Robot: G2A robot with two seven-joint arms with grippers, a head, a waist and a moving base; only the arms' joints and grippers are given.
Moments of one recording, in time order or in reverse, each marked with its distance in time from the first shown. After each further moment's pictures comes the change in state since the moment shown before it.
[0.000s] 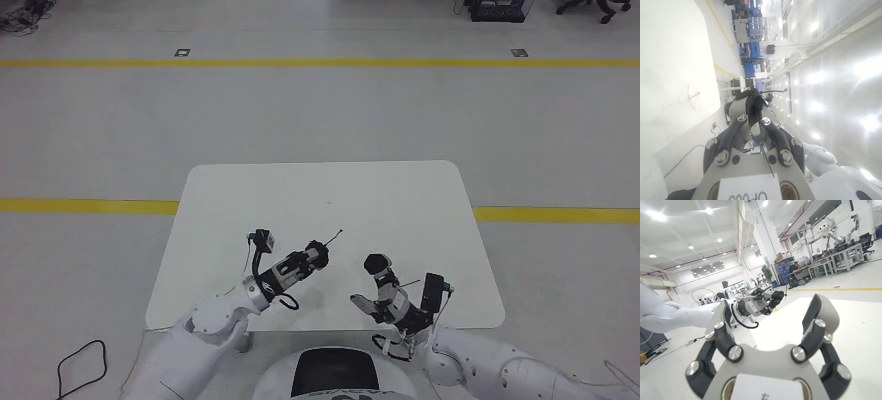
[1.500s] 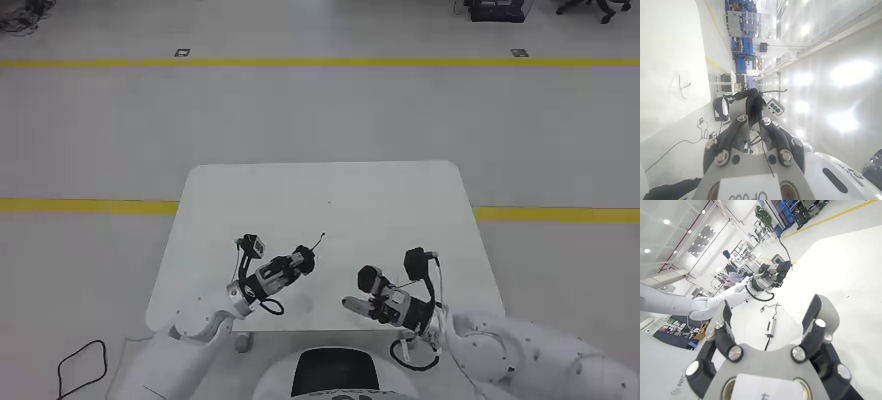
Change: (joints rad) left arm 0.061 0.008 -0.092 0.002 -0.096 0.000 -0.140; right arm 0.131 0.287 0.001 -0.430 0.528 0.000 0.775
